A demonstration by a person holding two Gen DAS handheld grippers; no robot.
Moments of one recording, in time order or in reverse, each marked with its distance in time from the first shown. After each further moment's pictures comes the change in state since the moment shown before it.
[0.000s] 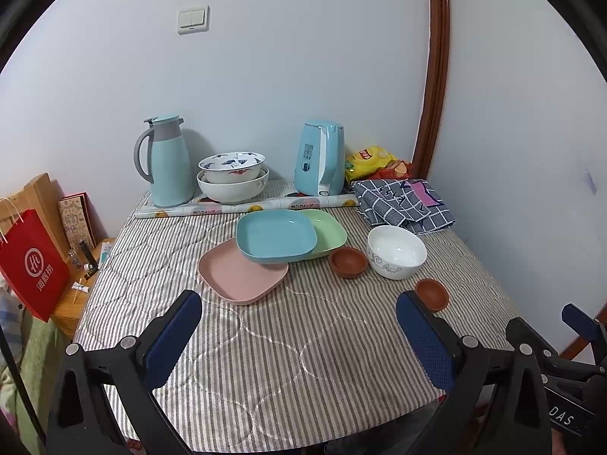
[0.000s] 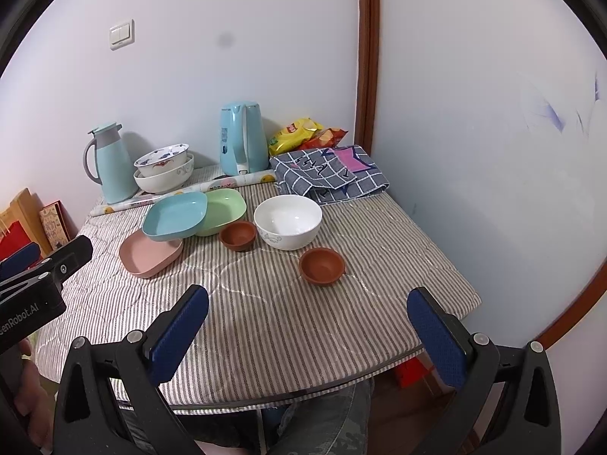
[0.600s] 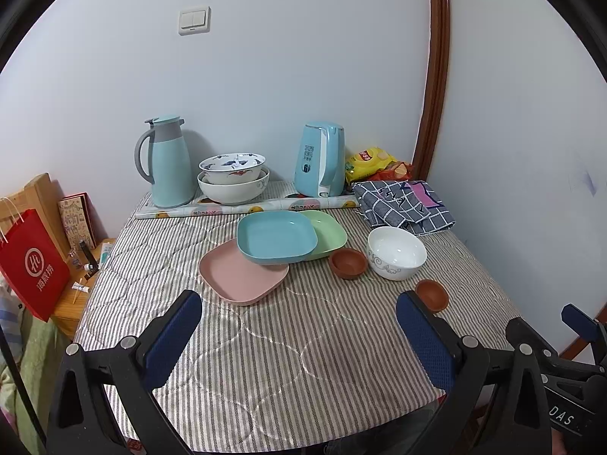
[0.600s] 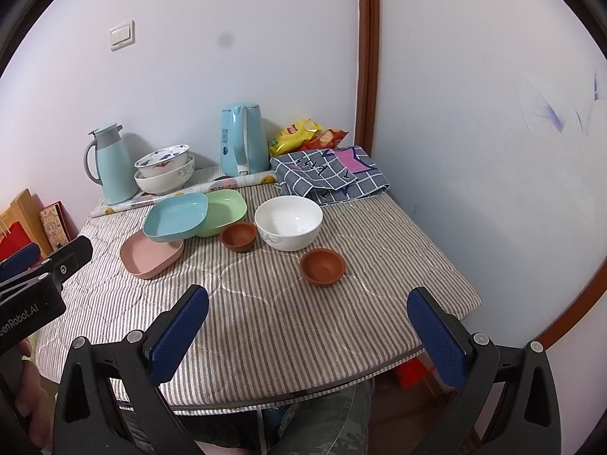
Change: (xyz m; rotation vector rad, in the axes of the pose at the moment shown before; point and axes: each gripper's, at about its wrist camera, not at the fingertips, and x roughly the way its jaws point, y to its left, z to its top) left arm -0.001 0.001 0.001 -0.002 -0.002 -0.001; right arm 0.000 0.000 0.001 0.000 -0.002 0.005
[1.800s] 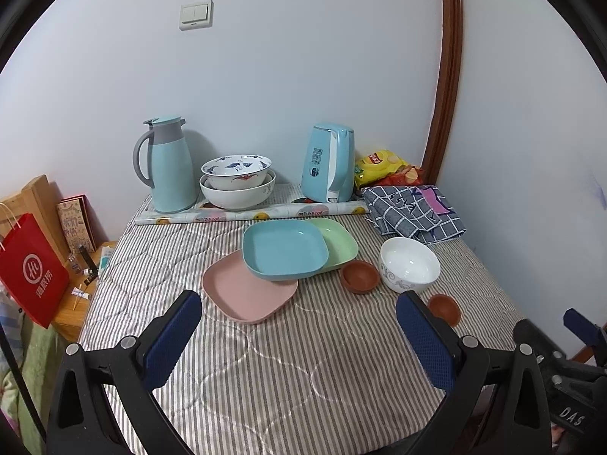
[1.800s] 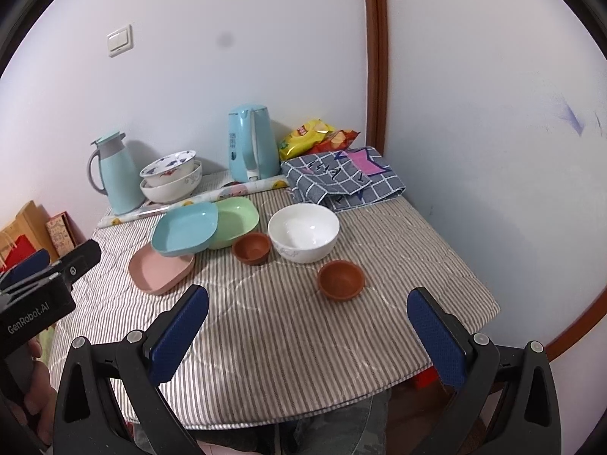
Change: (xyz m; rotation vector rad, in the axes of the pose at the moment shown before) left arm 0.026 0.016 0.027 -0.007 0.017 0.009; right arm 0.018 0.012 0.027 0.031 0.013 0.036
